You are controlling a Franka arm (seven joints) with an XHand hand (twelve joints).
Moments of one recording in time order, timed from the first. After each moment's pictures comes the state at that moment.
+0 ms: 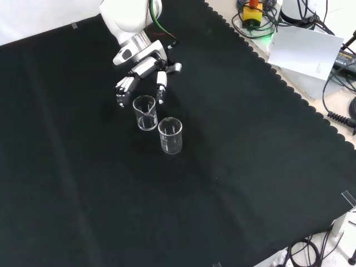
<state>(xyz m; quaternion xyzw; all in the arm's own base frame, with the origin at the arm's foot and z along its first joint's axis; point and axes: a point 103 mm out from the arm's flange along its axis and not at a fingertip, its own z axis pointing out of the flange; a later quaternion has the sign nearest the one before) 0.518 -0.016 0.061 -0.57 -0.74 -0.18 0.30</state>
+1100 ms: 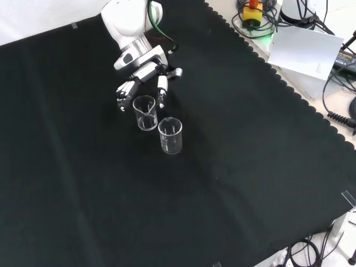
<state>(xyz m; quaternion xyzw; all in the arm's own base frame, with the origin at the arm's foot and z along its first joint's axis) 0.522 -0.003 0.051 -0.56 -0.74 -0.21 0.31</state>
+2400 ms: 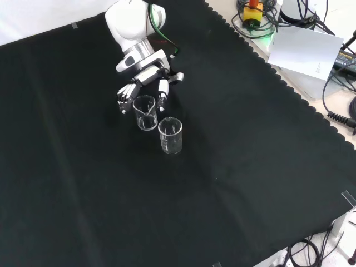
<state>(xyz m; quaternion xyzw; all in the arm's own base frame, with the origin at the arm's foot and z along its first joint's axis) 0.522 0.005 0.042 -0.57 -0.73 -0.23 0.30</state>
